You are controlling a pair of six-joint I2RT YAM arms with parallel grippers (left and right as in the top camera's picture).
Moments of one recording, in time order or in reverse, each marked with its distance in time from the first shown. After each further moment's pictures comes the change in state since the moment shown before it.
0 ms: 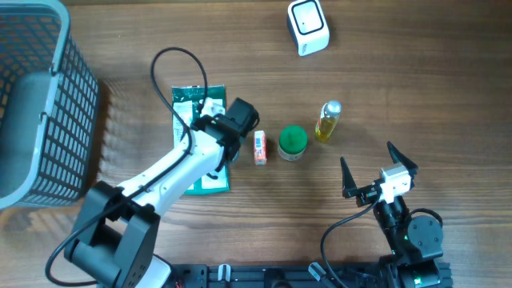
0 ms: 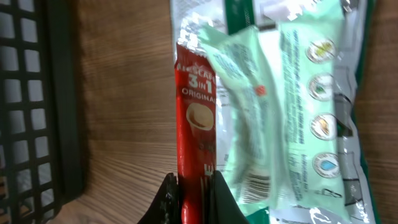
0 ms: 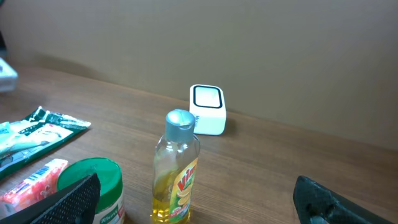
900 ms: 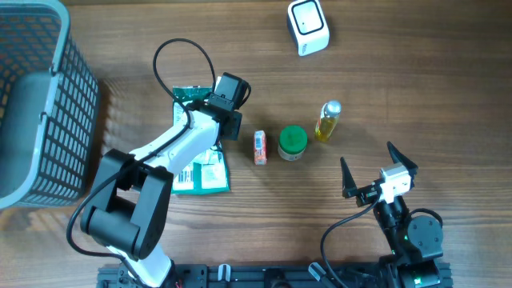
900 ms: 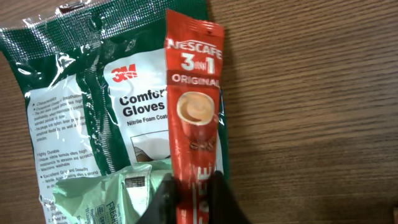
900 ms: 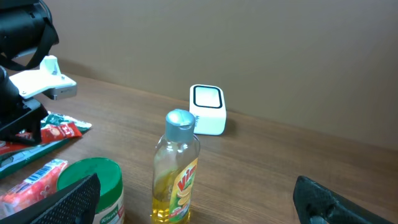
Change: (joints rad) left arm 0.124 0.167 0.078 0.372 0.367 0.219; right arm 0.000 0.000 0.000 0.000 0.000 0.000
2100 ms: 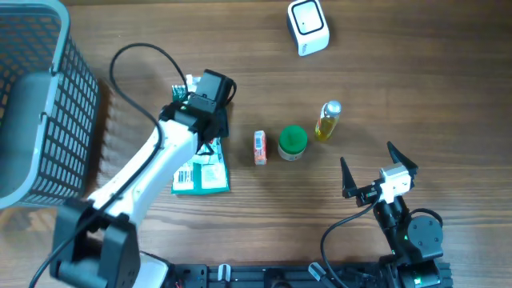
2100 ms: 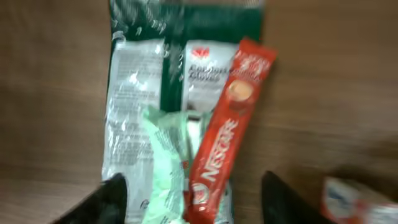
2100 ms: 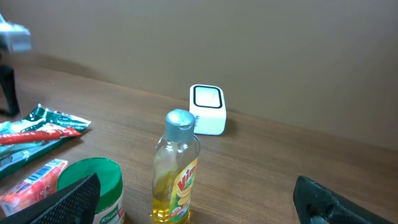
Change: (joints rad) left arm 0.031 -0.243 -0.002 -0.183 0.017 -0.281; right arm 0.000 0.000 0.000 0.000 0.000 0.000
